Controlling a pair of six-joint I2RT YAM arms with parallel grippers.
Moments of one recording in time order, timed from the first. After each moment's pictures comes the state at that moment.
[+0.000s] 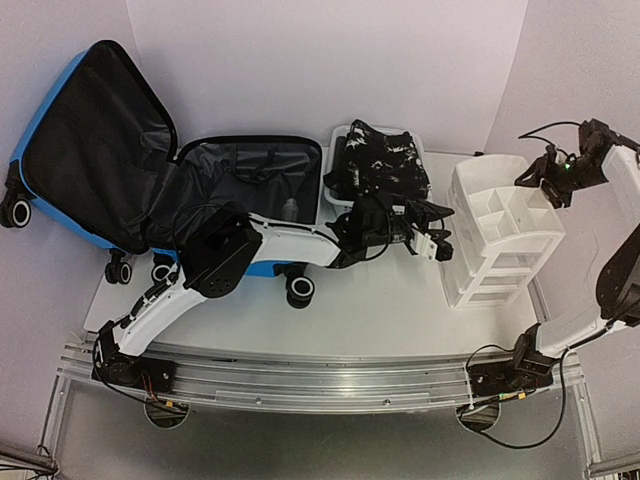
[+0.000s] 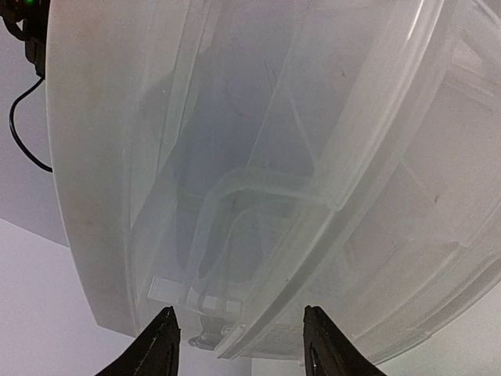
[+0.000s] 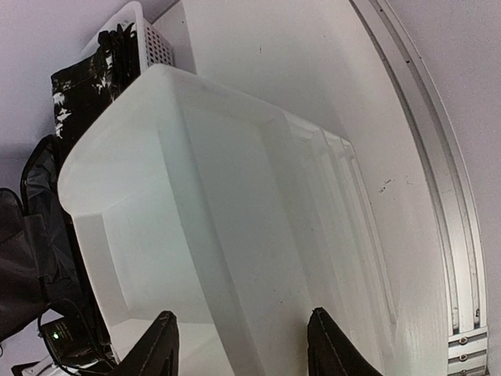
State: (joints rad) left arm -1.11 2.65 2.05 0.66 0.32 1.25; right arm -0.35 1.40 1.42 -1.16 -0.51 0.20
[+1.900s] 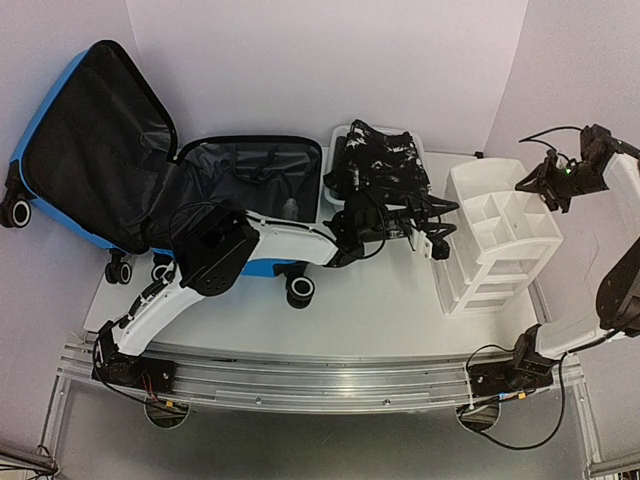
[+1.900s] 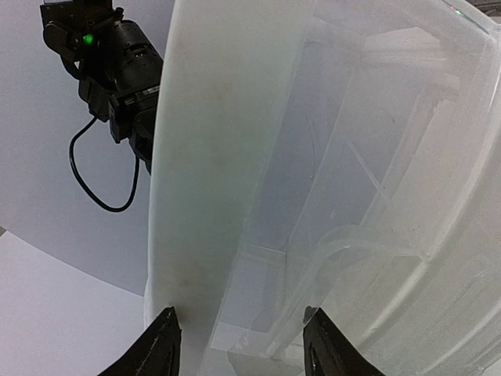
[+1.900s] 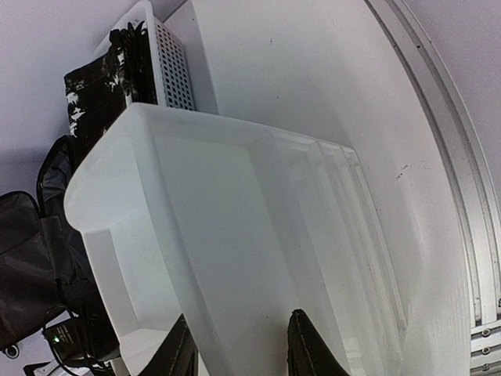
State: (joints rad) left arm -1.11 2.61 2.00 0.82 0.42 1.24; right arm -0.35 1.34 1.35 -1.13 -0.56 0.26
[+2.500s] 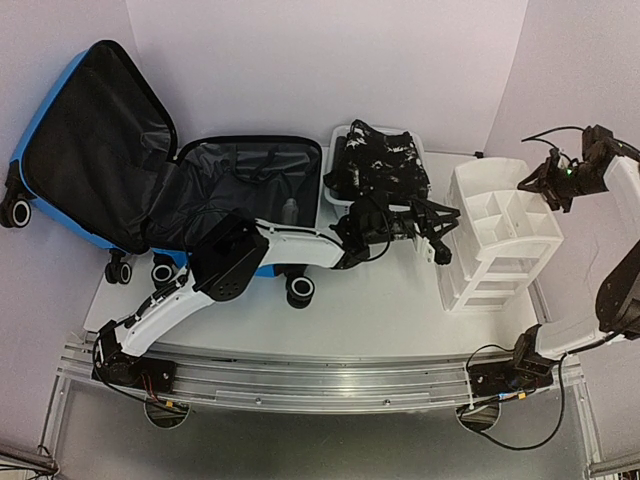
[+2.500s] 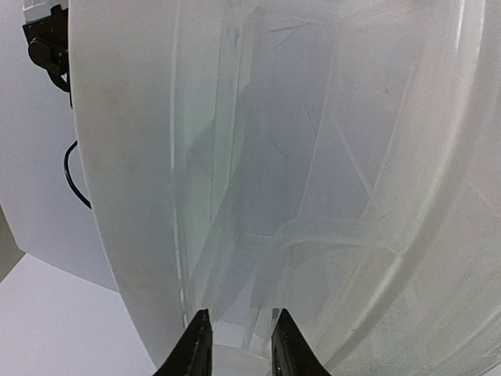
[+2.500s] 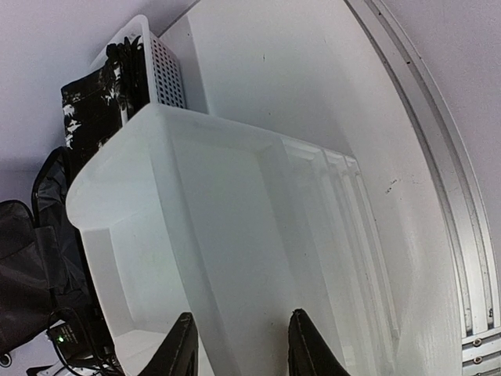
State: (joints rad) left arm -1.10 2.74 2.17 0.81 0.43 1.36; right arm -0.36 1.32 1.32 -1.08 -0.54 0.26
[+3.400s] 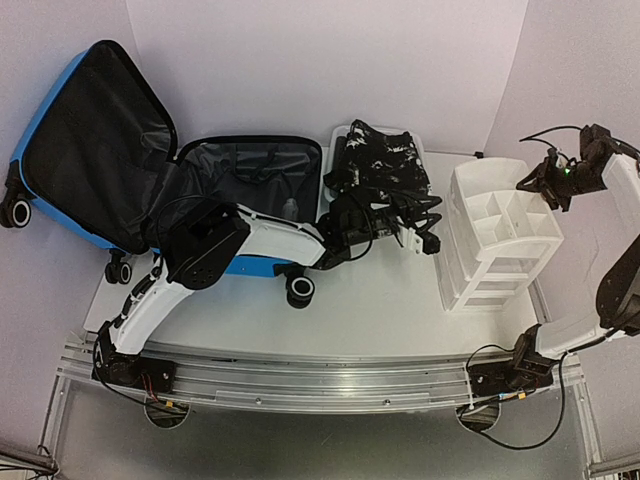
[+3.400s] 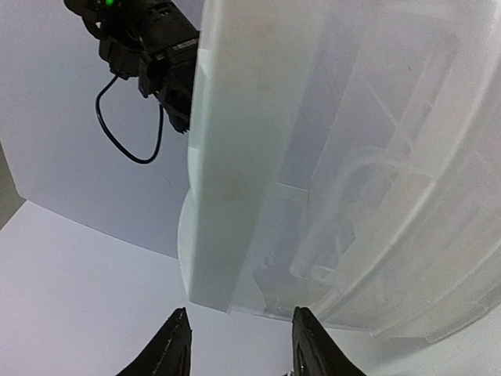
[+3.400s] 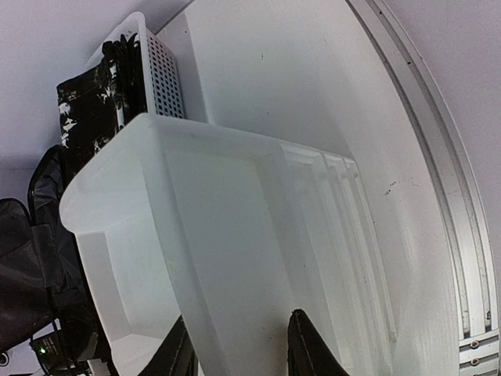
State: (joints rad) left arm -1.09 2.52 1.82 0.91 0.29 1.28; right arm -0.35 1.35 1.34 -1.08 -0.52 0.25
